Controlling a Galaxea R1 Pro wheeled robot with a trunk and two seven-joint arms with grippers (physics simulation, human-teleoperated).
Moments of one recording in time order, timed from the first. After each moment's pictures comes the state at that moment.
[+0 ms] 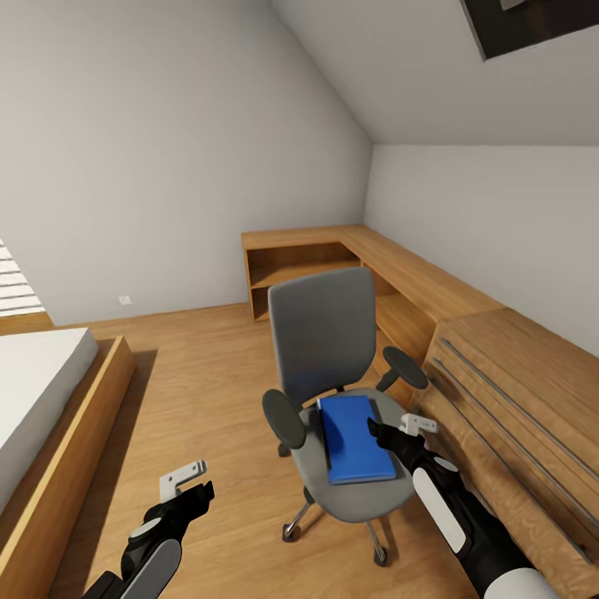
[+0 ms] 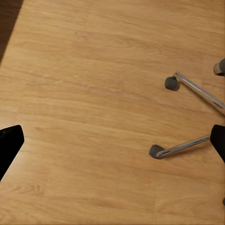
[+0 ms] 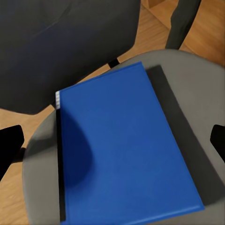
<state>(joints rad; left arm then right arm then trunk) -0.19 0.21 -0.45 -1.46 0.88 0.33 0.83 -0.47 -0.10 0.21 -1.01 -0.55 0.23 -0.13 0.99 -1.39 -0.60</state>
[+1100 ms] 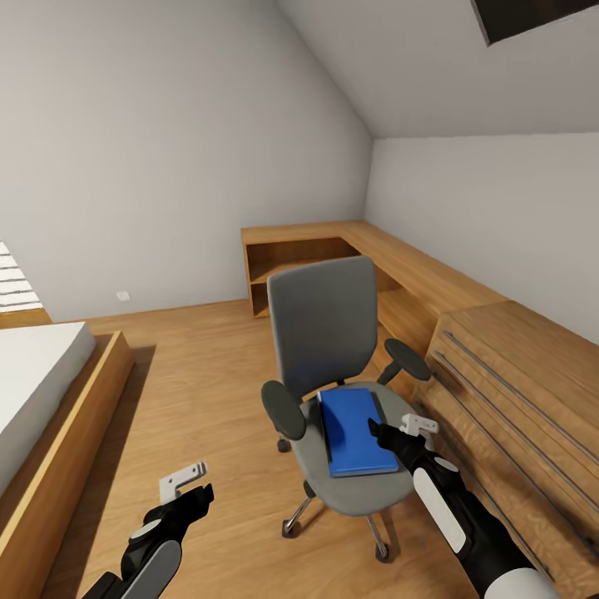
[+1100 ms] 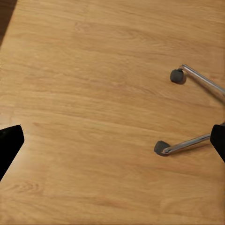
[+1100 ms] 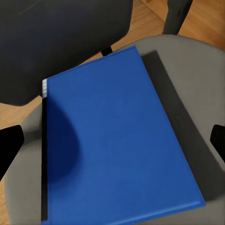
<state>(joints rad) -0.19 0.21 -0.45 -1.44 0.88 0.33 0.83 -0.47 -0.10 0.20 -1.01 -0.55 0.23 -0.13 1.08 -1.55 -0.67</state>
